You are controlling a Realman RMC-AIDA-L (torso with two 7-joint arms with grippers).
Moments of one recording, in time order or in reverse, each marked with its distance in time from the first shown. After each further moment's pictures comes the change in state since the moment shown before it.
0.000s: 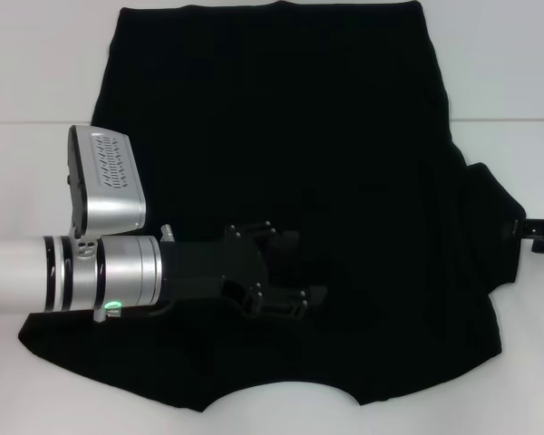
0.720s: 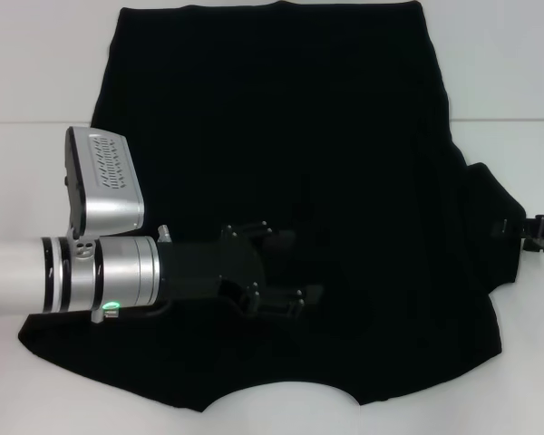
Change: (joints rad) left arm 0.005 0.000 -0.001 0.000 0.000 -0.011 -0.001; right arm 0.011 0.024 -0.015 0.005 -0.001 0.053 -0.004
